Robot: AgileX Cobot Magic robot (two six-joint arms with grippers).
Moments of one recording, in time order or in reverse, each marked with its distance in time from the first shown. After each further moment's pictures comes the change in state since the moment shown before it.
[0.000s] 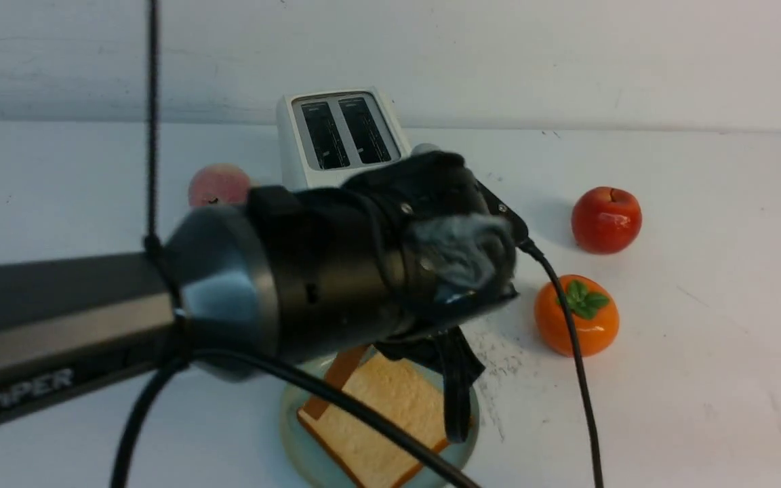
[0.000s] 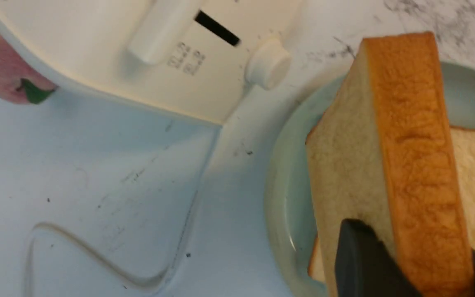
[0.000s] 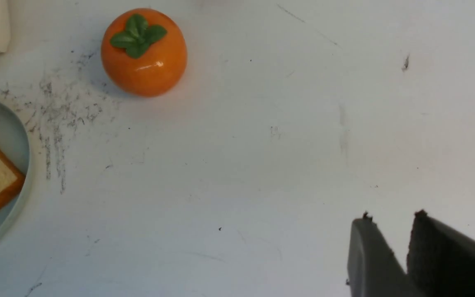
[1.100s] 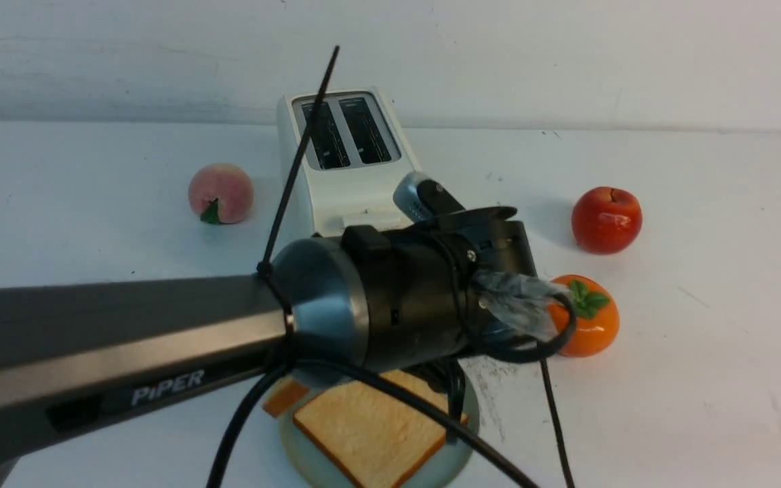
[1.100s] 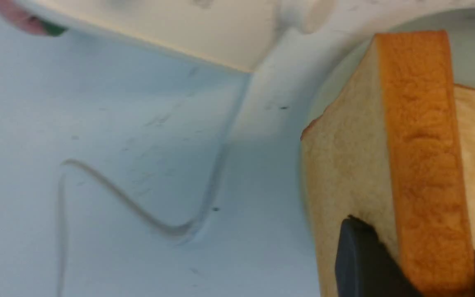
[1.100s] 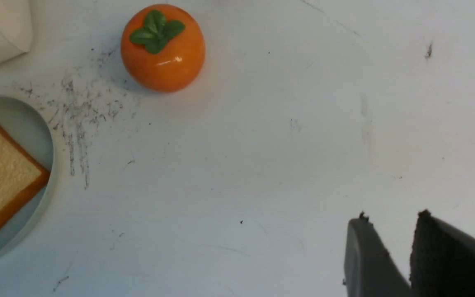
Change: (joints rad) right arm 0.000 0.000 0.009 0.051 0.000 0.000; left arm -0.005 0.112 -0.055 0.117 0.172 -0.098
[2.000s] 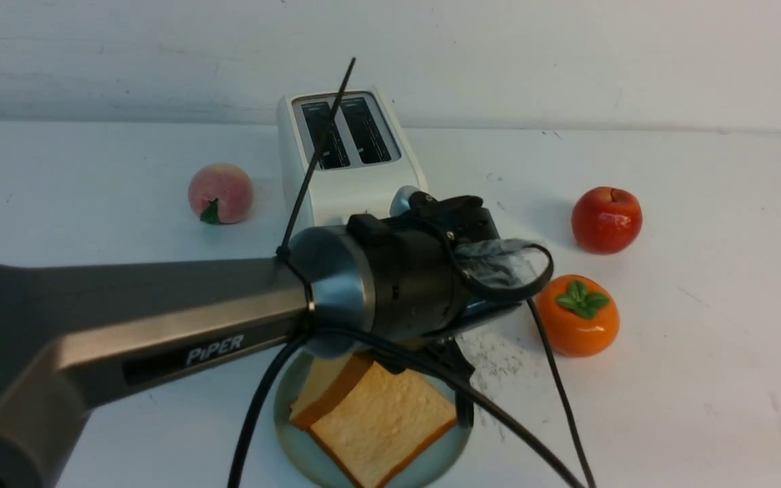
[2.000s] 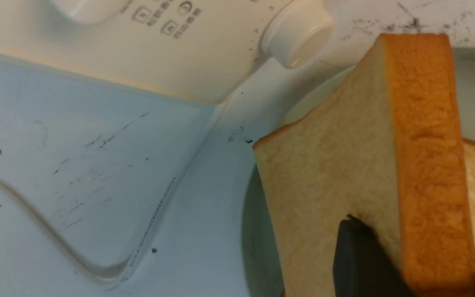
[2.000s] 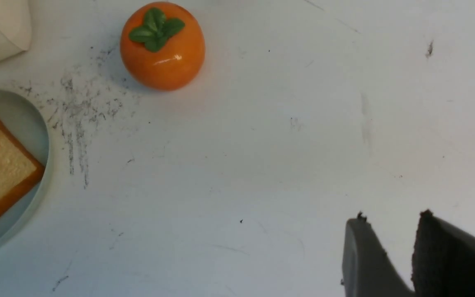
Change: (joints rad) right arm 0.000 0.000 0.000 0.001 0.000 0.000; left arm 0.079 0.078 -0.022 -0.160 -0.177 0.003
